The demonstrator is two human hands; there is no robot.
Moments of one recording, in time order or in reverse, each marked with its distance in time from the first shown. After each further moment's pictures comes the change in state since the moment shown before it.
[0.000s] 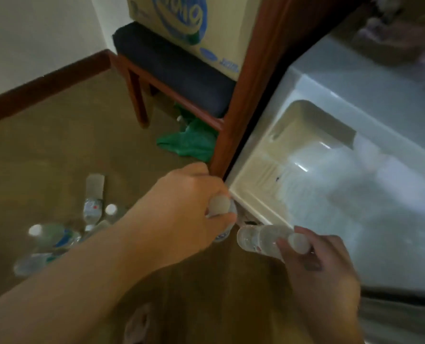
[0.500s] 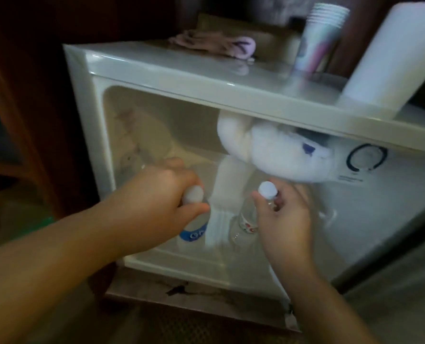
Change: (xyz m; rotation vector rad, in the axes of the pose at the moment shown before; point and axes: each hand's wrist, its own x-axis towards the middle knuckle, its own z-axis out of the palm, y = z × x) left_hand 0.160 0.050 0.138 0.141 0.030 0.532; right_hand 0.128 0.155 0.022 0.142 0.633 0.081
